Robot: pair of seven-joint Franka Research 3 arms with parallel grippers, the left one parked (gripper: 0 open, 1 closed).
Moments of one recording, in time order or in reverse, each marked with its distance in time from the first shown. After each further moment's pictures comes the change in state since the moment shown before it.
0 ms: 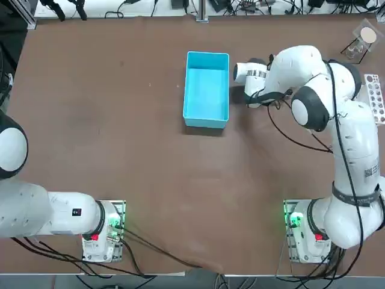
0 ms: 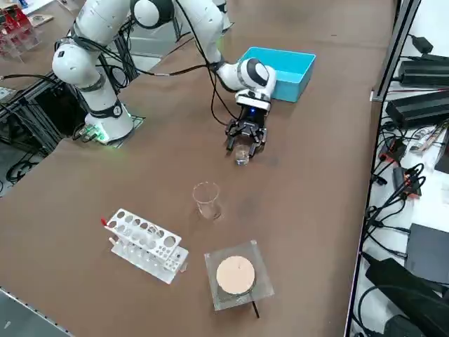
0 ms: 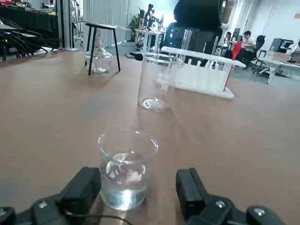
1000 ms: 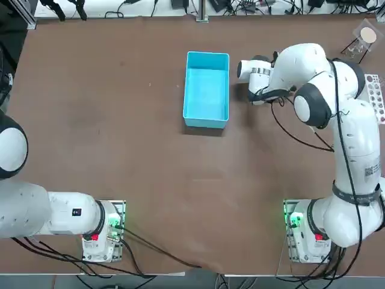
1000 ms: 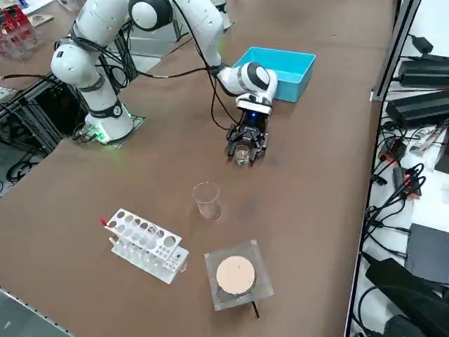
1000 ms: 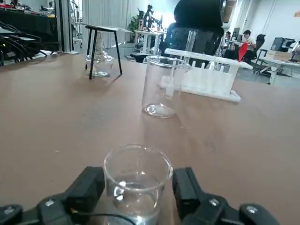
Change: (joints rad) arm -0.038 0.002 -0.001 0.003 -0.033 0.016 0.003
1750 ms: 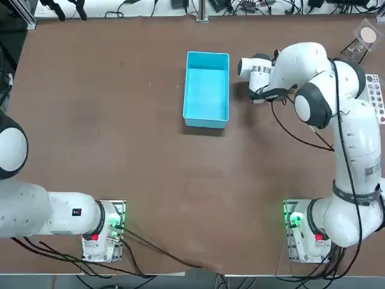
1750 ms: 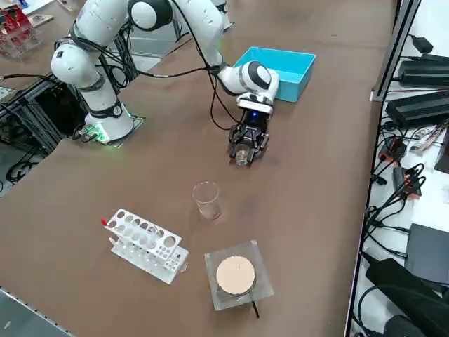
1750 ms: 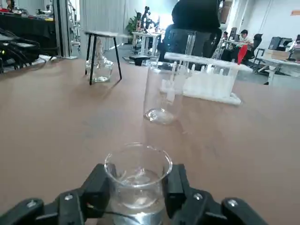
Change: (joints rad) arm -0.012 -0.010 -0.003 0.019 -0.001 -0.025 -0.008
